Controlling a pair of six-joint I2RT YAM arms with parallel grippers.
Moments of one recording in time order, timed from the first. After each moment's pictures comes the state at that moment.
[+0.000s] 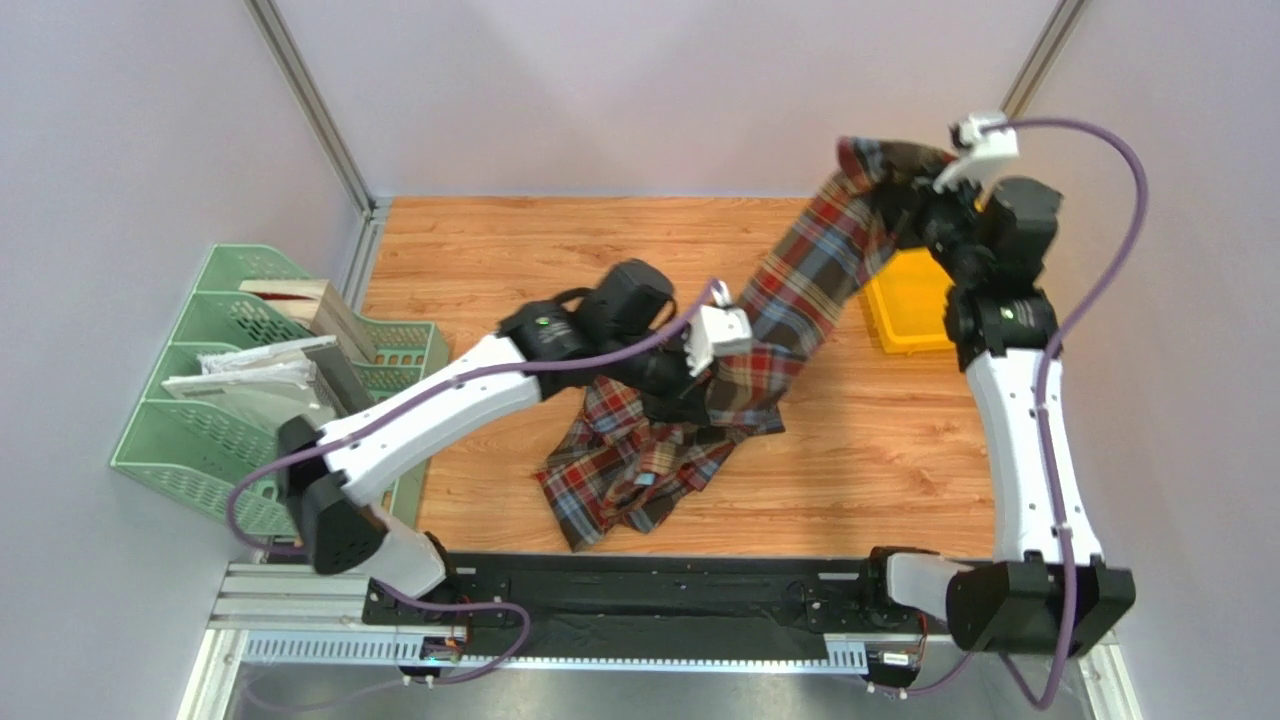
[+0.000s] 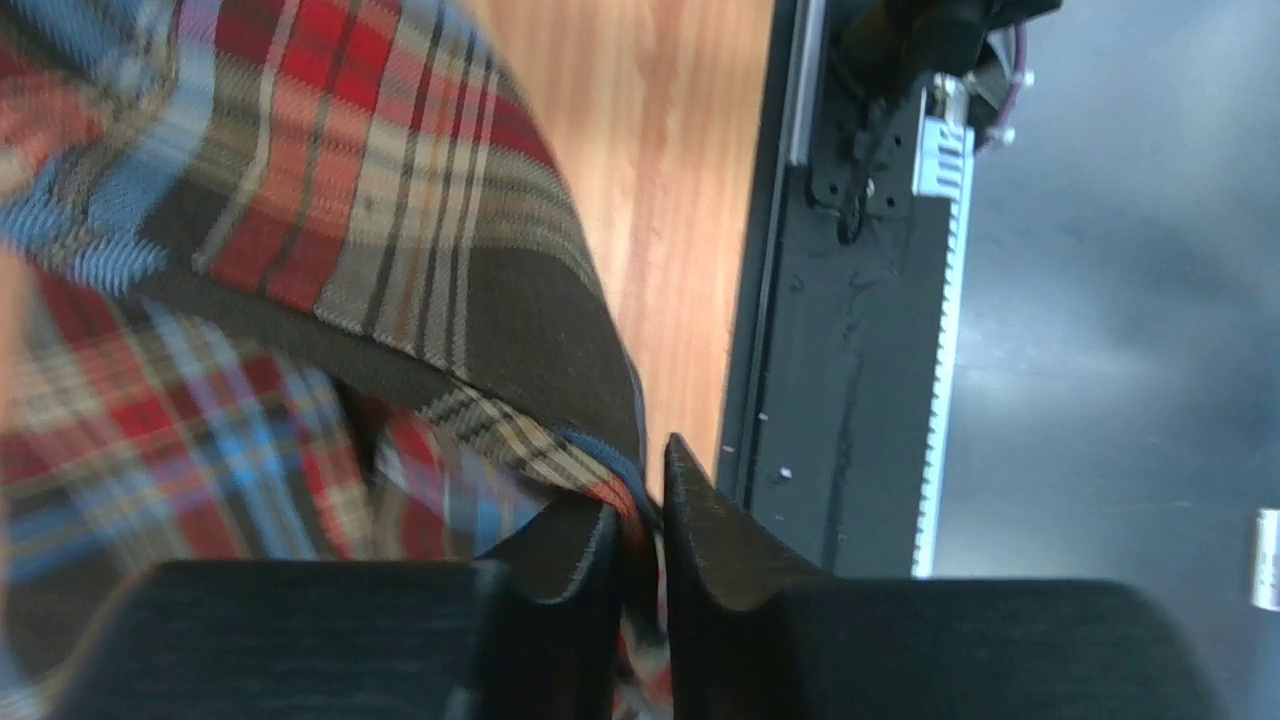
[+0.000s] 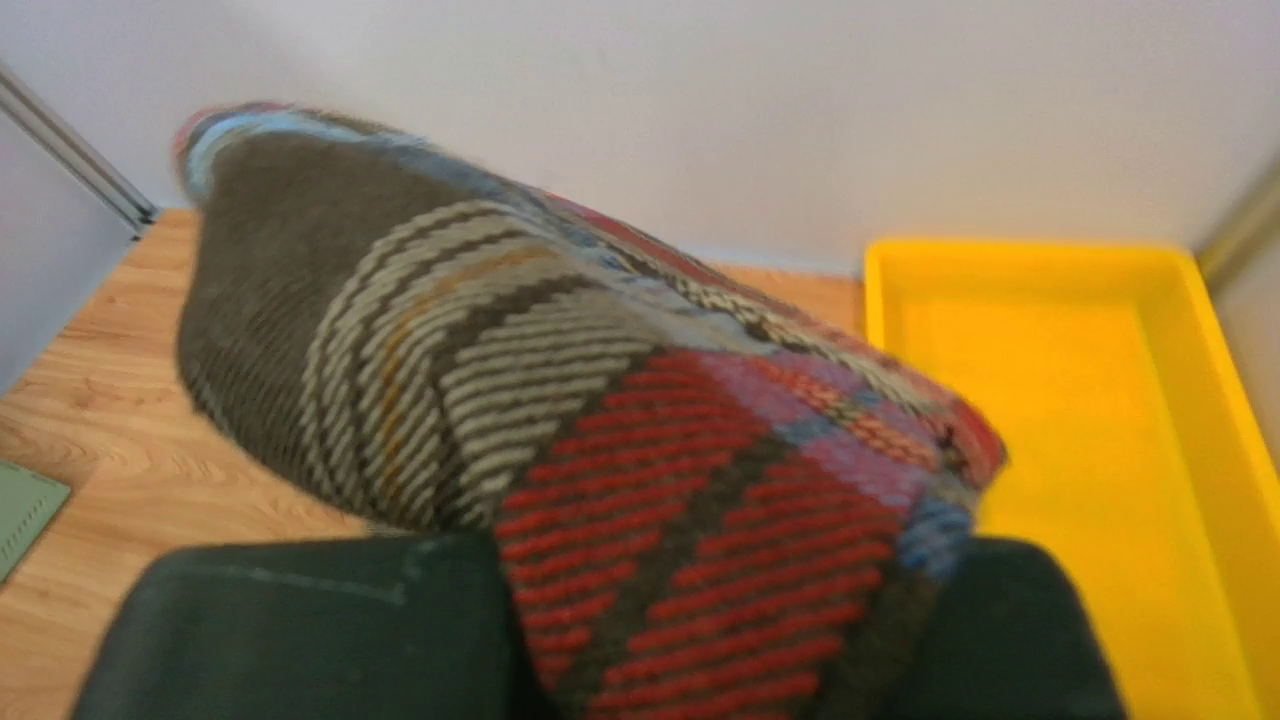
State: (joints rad) left arm -0.93 1.47 1.51 -0.74 0.53 0.17; right arm -0.01 1.23 1.38 -0.20 -0.31 0.10
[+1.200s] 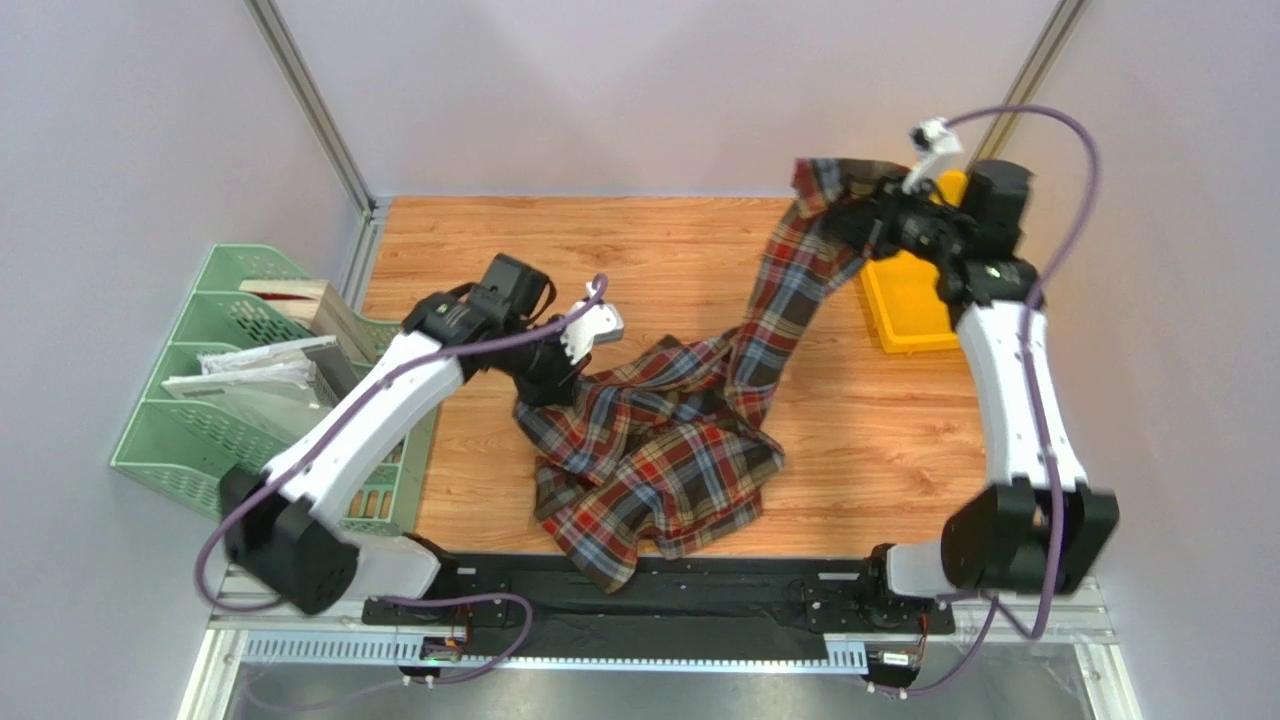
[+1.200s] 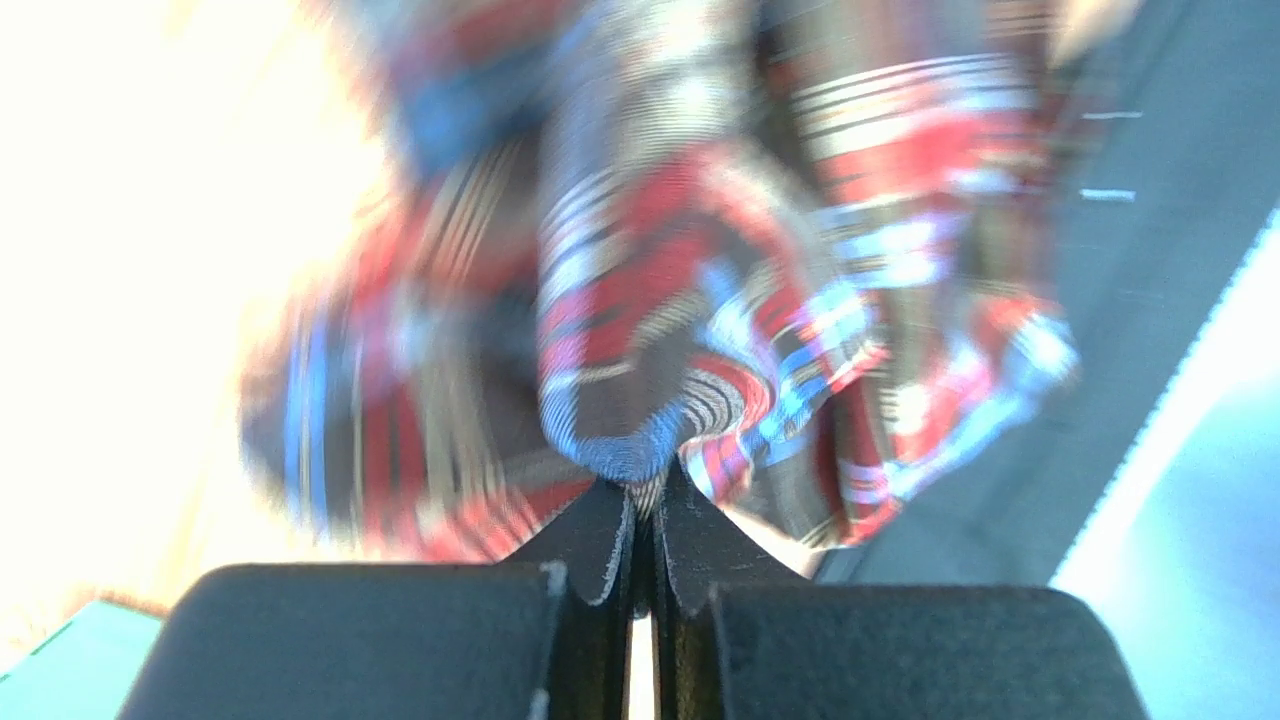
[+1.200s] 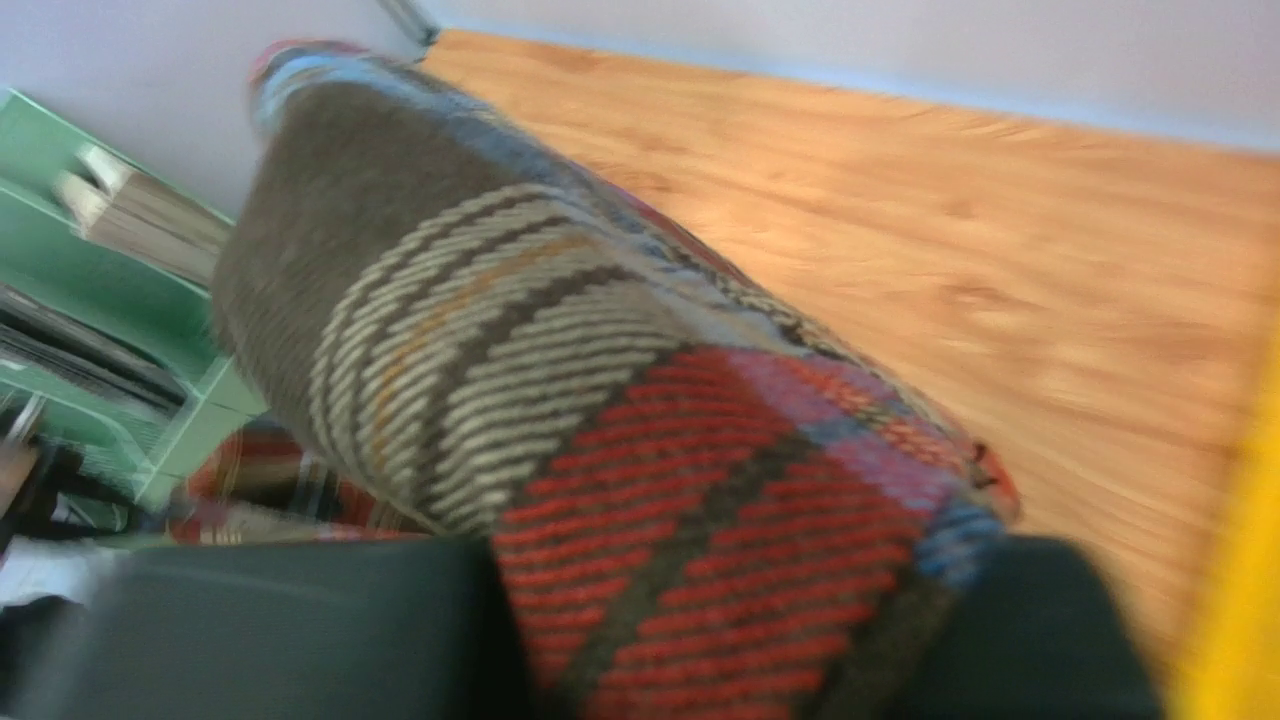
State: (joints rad) left arm -0.52 1.37 1.27 -1.00 0.41 0.50; right arm -0.11 1.36 1.40 -0.33 -0.75 0.17
